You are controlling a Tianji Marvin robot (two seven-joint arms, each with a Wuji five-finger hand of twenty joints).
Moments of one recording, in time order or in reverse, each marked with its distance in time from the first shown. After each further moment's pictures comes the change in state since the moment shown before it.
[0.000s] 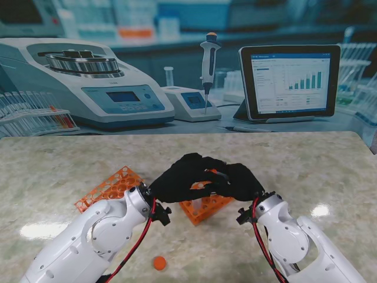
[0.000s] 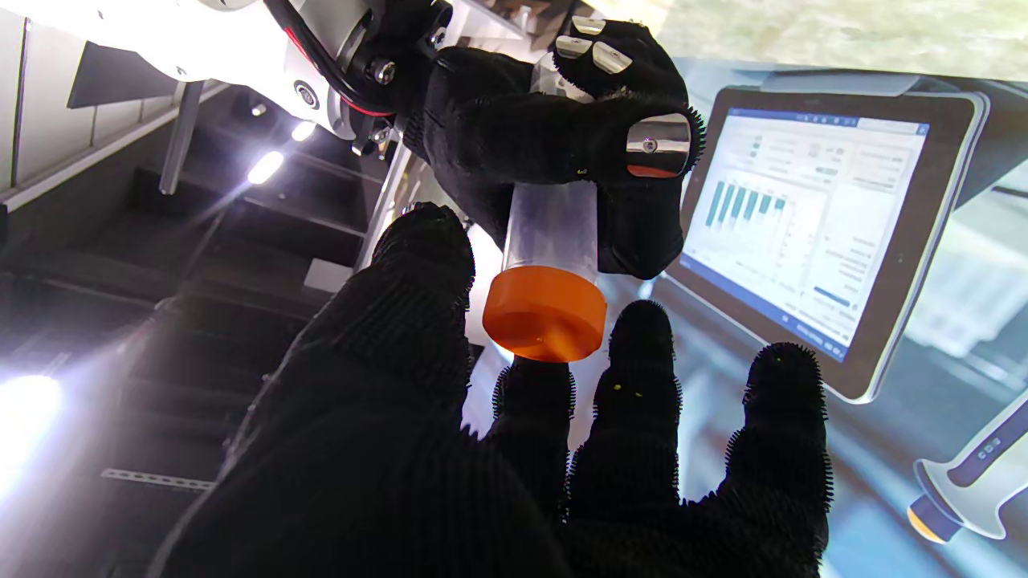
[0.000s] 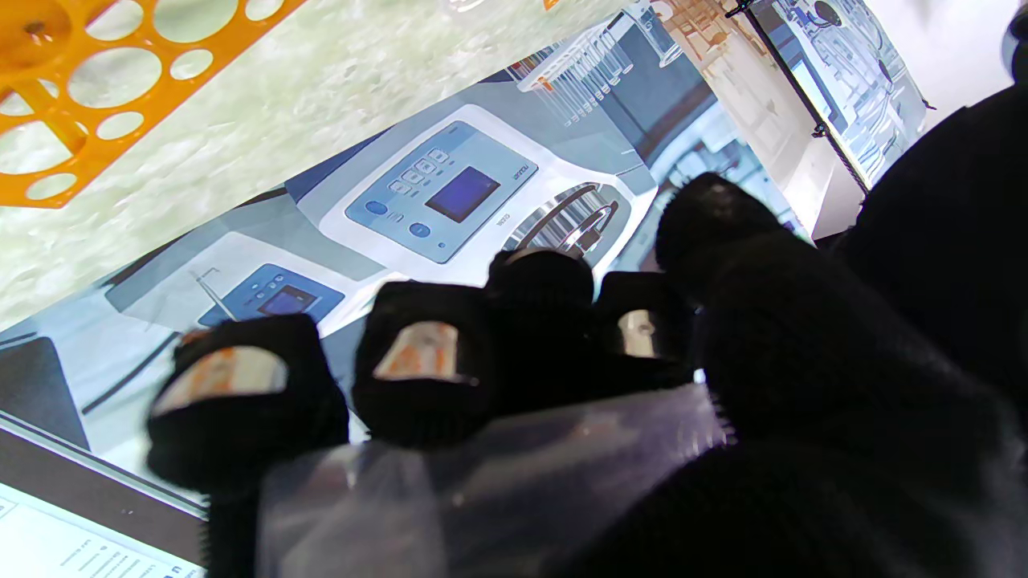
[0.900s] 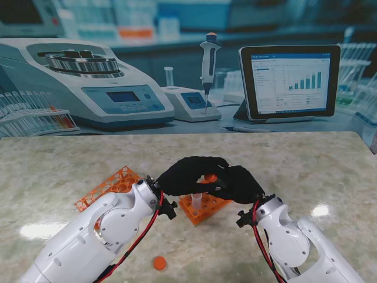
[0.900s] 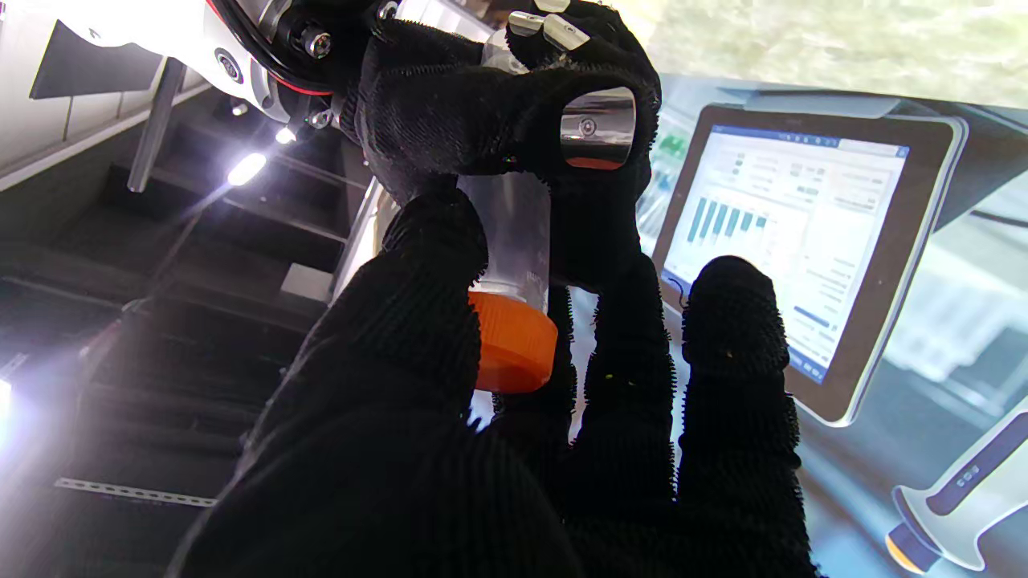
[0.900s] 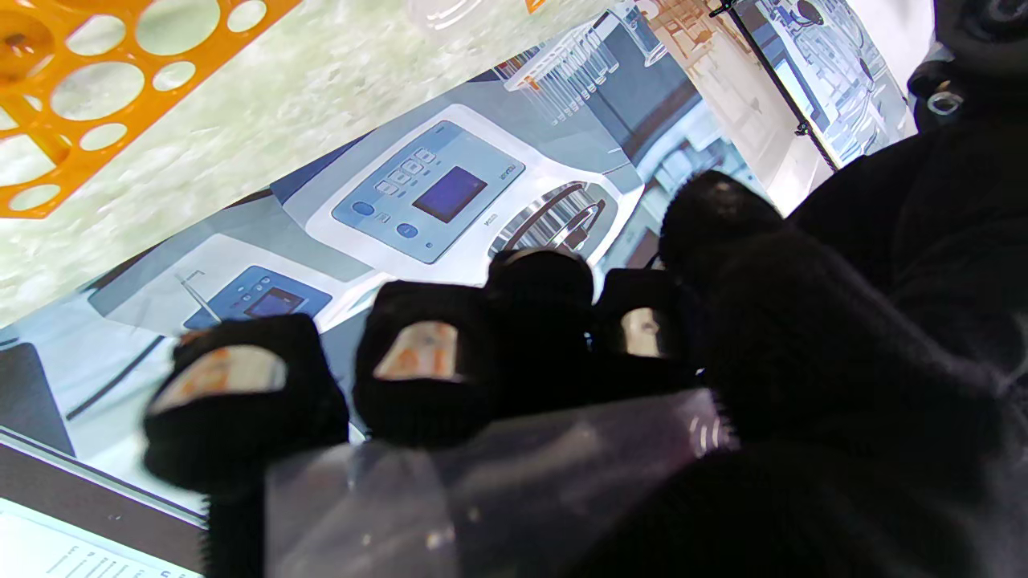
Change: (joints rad) left arm -0.085 -0.007 0.073 0.043 -0.058 0.076 -0.018; right arm -0.021 0.000 0.004 -0.005 0.000 -0.033 -0.013; left_hand 0.063 -0.038 -0.055 0.009 -0.046 -0.004 0.179 0.211 0.066 0.007 0.089 0.308 0.100 -0.037 0.186 0.680 0.370 -0.196 0.919 0.432; right_hand -0.001 -0.001 -0.011 0.000 0.020 -0.011 -0.015 0.000 0.001 0.000 0.000 0.000 0.000 0.000 0.000 0.000 0.002 -0.001 0.000 -0.013
